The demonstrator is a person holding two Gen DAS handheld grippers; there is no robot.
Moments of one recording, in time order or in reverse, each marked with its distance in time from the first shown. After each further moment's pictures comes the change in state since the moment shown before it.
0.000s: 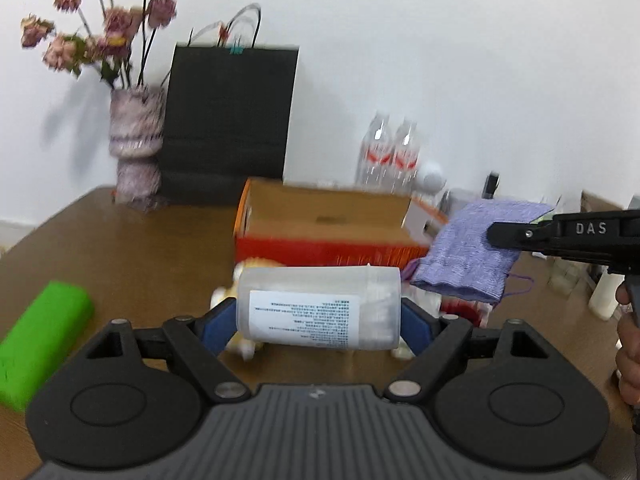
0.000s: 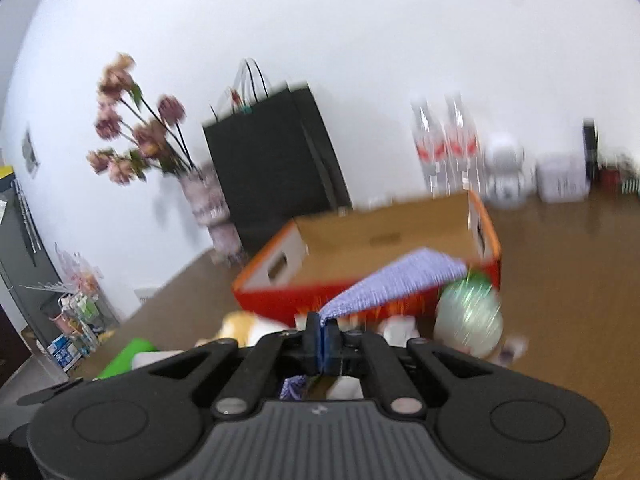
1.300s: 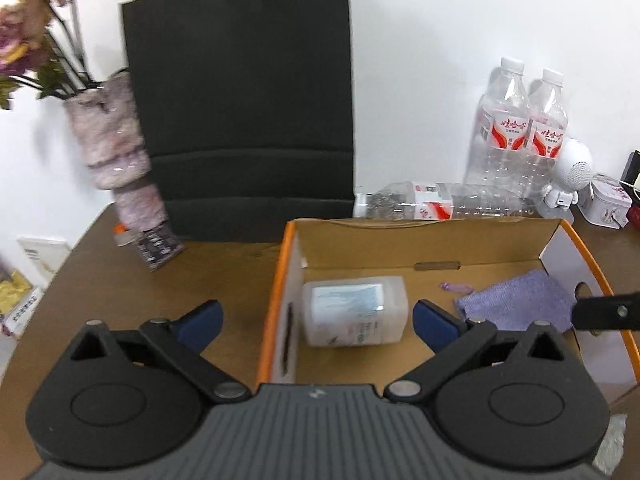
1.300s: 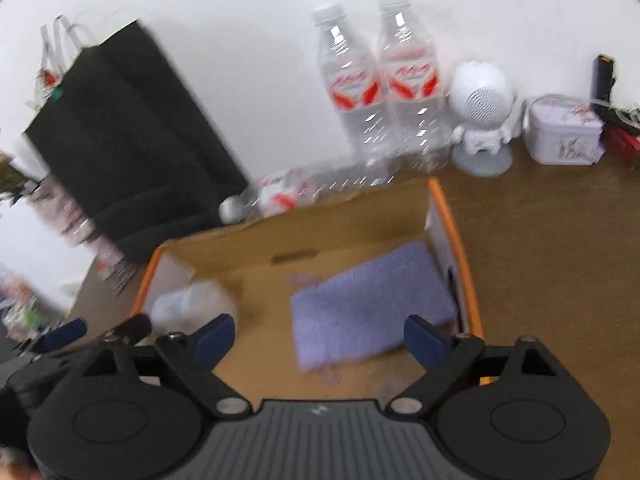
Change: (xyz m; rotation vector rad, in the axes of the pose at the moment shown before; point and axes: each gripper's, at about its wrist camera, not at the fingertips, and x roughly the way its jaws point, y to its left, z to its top) left arm 0.248 0.016 0.152 0.054 0.314 0.304; right arm 0.204 -0.103 0.147 0.221 0.452 -0.157
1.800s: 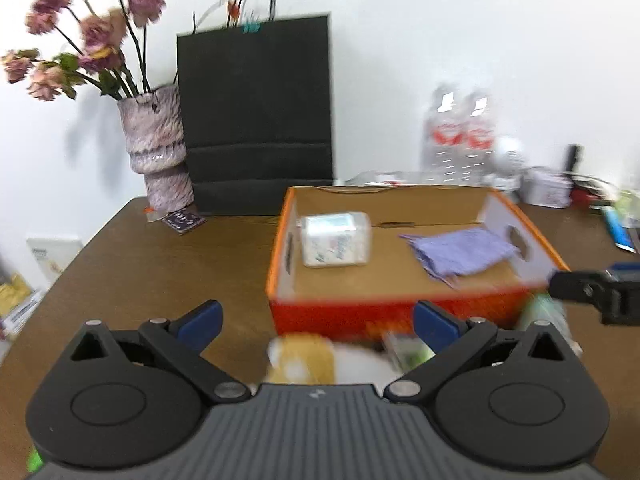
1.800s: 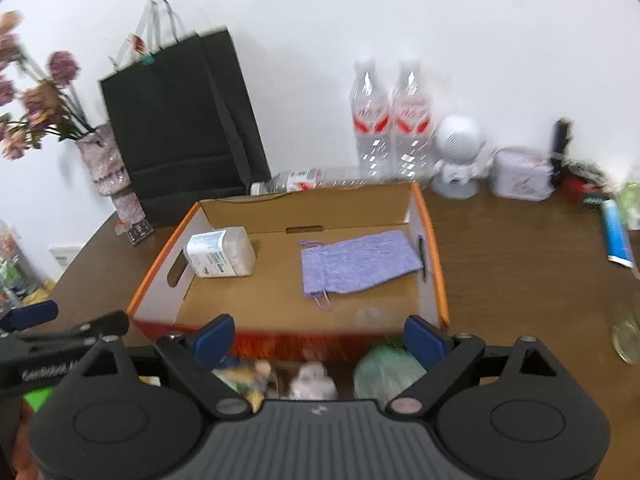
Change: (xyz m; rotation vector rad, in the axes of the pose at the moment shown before) left arm -0.127 0.013 -0.148 0.008 -0.198 -0.080; right arm -0.097 0.029 -0.143 -0.210 -0.273 -0.130
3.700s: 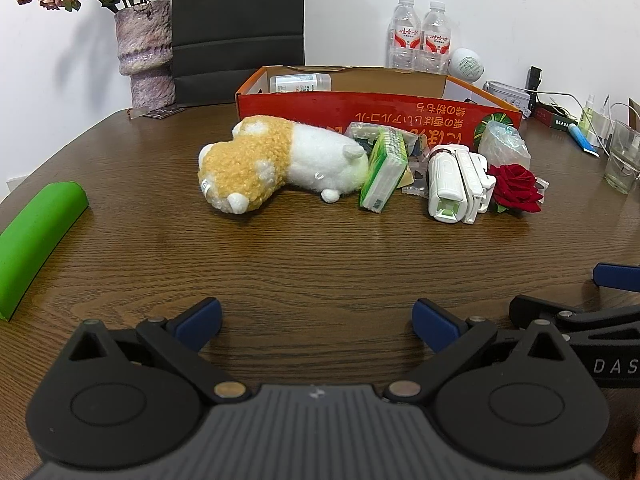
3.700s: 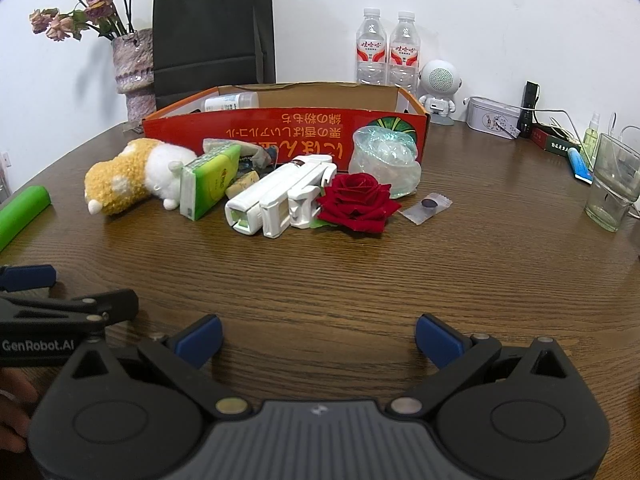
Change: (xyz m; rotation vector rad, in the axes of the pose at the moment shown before) left arm -0.017 -0.017 -0.139 -0.017 0.145 -0.042; right arm -0.021 0.022 -0.188 -0.108 0.040 -0.079
